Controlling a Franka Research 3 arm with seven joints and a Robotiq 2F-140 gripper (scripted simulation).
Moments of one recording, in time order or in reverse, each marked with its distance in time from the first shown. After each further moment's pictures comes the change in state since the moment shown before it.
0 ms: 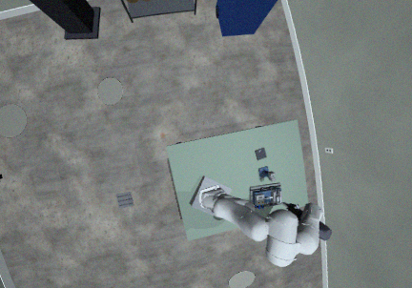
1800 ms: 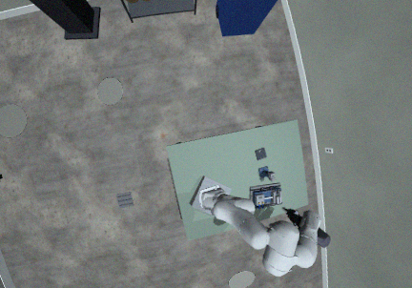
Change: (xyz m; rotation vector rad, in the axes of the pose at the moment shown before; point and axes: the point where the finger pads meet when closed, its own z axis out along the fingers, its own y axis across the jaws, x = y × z) arm -0.003 0.045 0.002 0.002 -0.001 -0.015
